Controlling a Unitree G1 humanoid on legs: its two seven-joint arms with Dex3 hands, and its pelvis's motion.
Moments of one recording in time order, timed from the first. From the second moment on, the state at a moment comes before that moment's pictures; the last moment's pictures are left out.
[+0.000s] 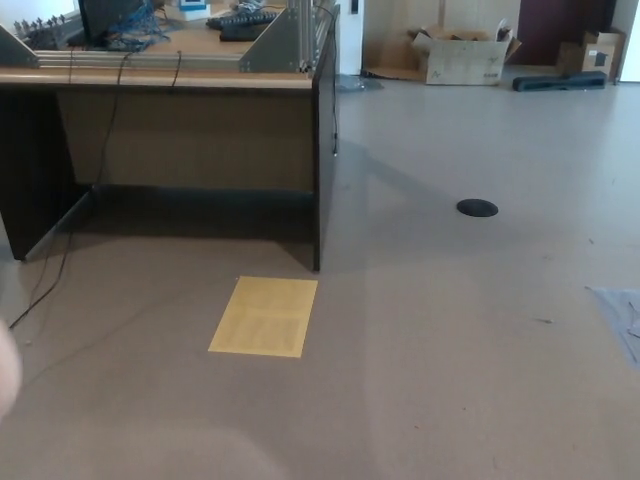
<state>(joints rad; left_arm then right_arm) -0.40 0.23 0.89 0.08 -0.37 0.53 -0.39 -0.30 -0.32 -0.12 1.02 -0.03 -0.49 0.17</state>
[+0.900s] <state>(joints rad) -0.26 0.41 0.94 0.48 -0.63 0.76 -0.41 -0.30 -0.33 -0.14 1.02 -0.01 -0.45 0.18</state>
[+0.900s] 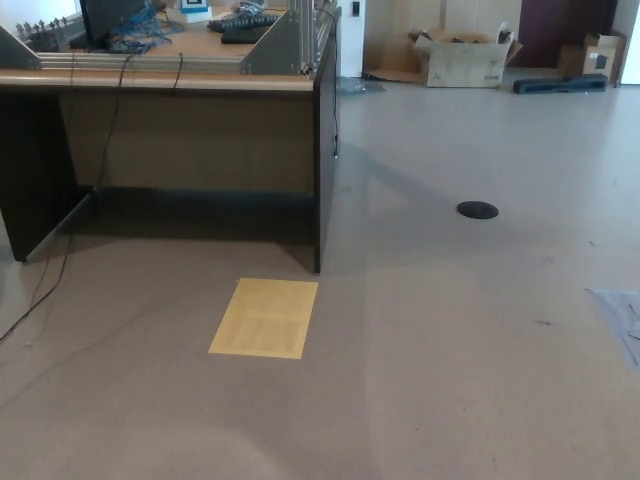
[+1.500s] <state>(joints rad) -0.45 0.37 0.75 0.12 -0.69 0.70 -0.32 -0.31 -0.33 -0.13 1.02 -0.01 -0.44 0.18</state>
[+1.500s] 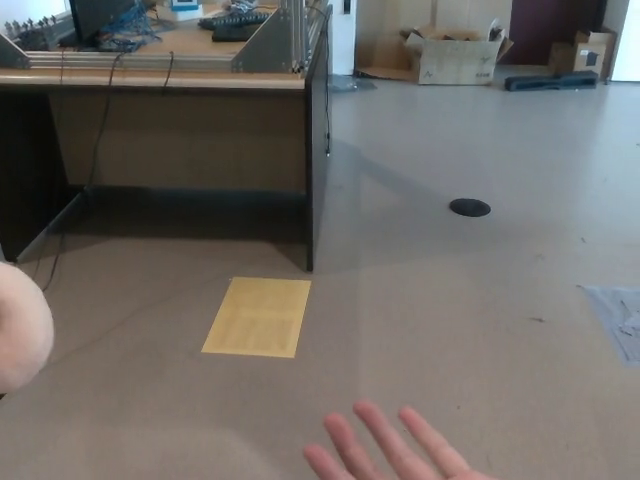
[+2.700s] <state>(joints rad) -1.04 0.40 -0.39 -0.10 -0.23 0.46 -0.38 -0.36 -0.33 -0.12 1.01 -0.01 -0.43 0.18</state>
